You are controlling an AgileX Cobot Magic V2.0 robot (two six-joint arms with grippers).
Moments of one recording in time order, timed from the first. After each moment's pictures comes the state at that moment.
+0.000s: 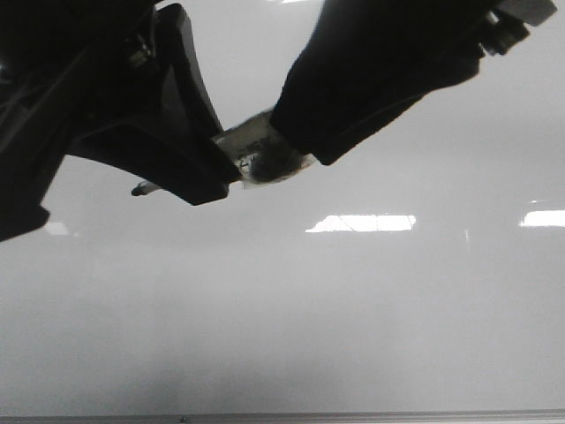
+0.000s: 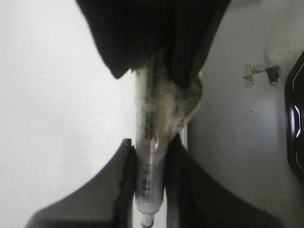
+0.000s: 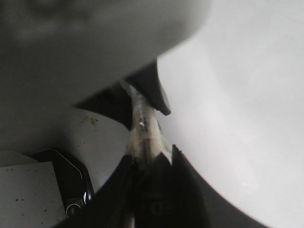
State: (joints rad) left arm -0.96 1.29 -0.94 0.09 0.65 0.65; right arm 0.86 1.16 -0.89 0.21 0.55 -0.45
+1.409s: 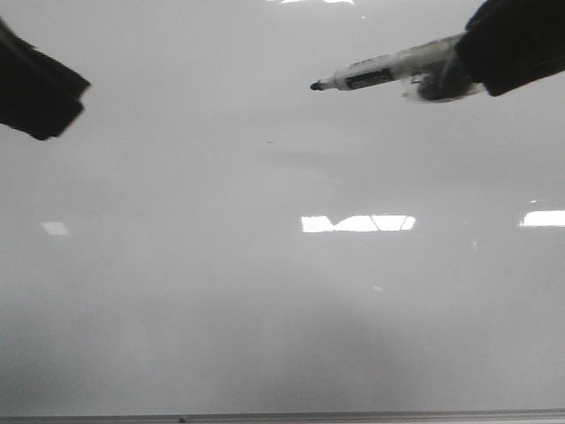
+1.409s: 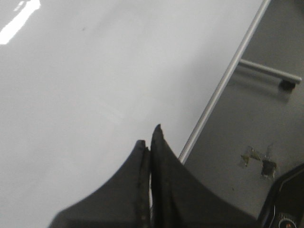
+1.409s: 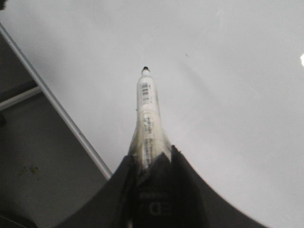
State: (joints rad) left arm -0.68 0.92 -0.66 -0.21 0.48 0.56; right arm 0.61 0.92 -0.67 0.19 0.34 -0.41
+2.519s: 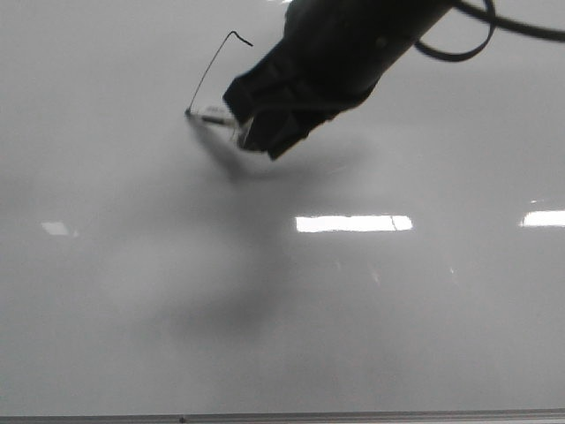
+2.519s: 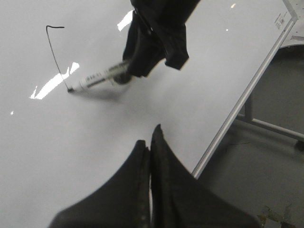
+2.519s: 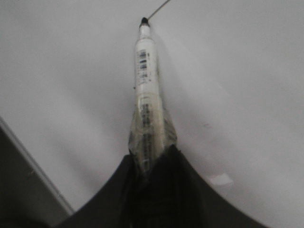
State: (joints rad) left arm -0.67 0.55 -0.50 -0.25 0.44 0.56; right arm 0.65 1.64 -1.09 0.21 0.26 -0.35
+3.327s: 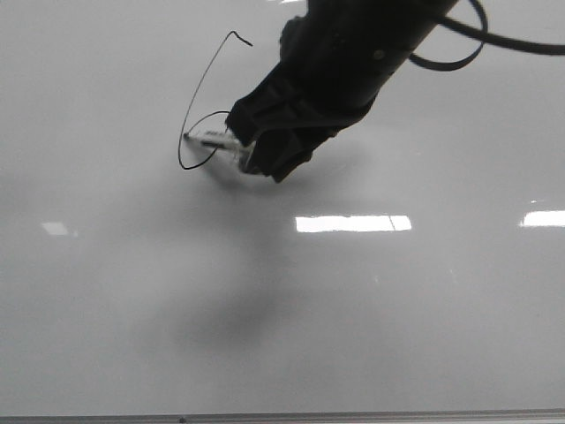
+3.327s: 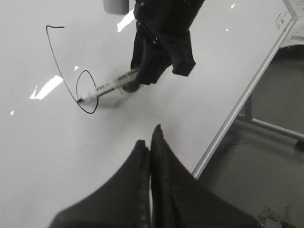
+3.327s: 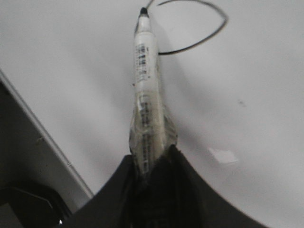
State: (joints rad) left arm -0.67 0.55 -0.50 -0.25 0.44 0.56; right arm 0.66 1.65 -1.14 0.18 0.37 -0.35
